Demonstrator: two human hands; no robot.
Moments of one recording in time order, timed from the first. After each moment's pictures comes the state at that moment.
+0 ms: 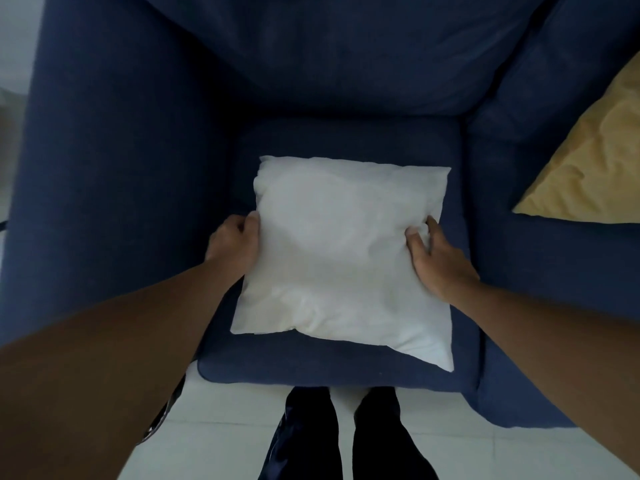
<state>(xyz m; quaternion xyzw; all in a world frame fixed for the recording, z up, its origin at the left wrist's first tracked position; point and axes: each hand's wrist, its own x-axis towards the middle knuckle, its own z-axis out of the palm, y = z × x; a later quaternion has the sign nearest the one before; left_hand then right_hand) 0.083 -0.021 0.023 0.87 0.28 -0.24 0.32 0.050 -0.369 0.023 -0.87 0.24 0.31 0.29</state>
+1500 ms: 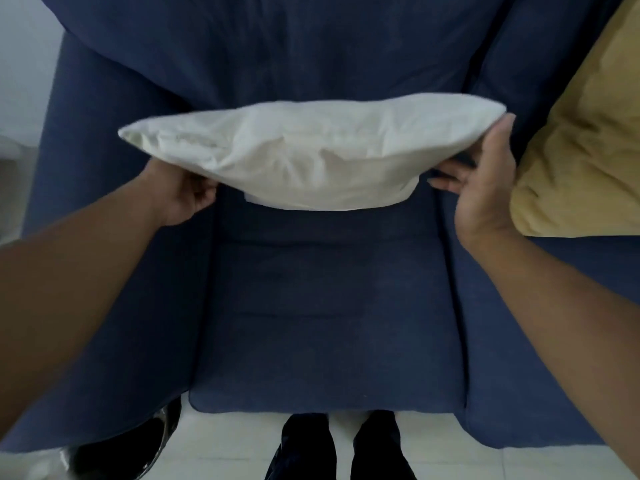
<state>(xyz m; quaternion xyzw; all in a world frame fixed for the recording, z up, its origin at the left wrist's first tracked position) 0.202 -0.021 0.156 0.64 0.34 -0.20 0.66 0.137 -0.388 0.174 -0.70 0.20 -0.09 0.68</state>
